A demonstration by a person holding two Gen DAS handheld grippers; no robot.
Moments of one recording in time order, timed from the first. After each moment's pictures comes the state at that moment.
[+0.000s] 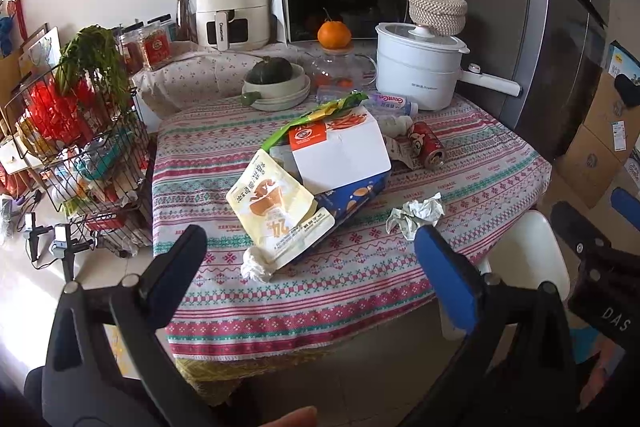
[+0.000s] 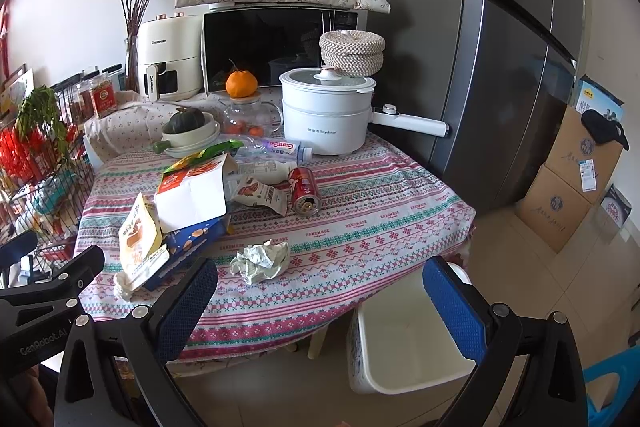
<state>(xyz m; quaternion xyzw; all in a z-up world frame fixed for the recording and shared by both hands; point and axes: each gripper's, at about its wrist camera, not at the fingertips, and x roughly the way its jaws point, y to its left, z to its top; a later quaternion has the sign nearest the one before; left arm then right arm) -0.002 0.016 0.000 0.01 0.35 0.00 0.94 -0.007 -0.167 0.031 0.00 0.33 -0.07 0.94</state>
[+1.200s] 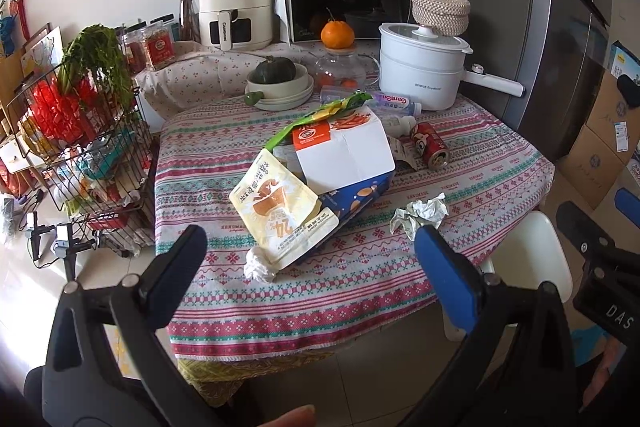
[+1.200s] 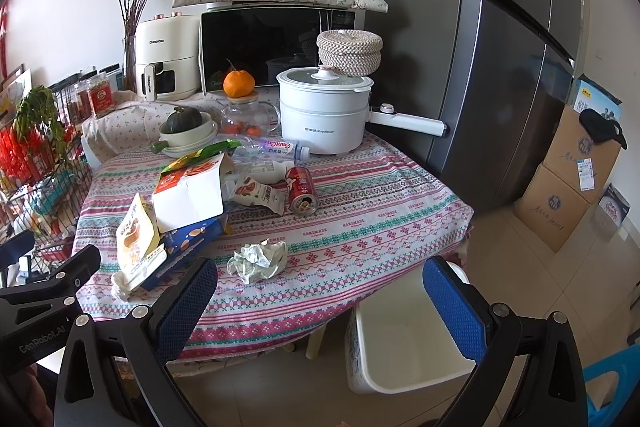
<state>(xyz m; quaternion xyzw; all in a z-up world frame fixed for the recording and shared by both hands) 0.000 0.021 -0.002 0.01 0.35 0.00 0.94 -0.007 -0.168 0.032 0.00 0.33 -0.07 0.94</state>
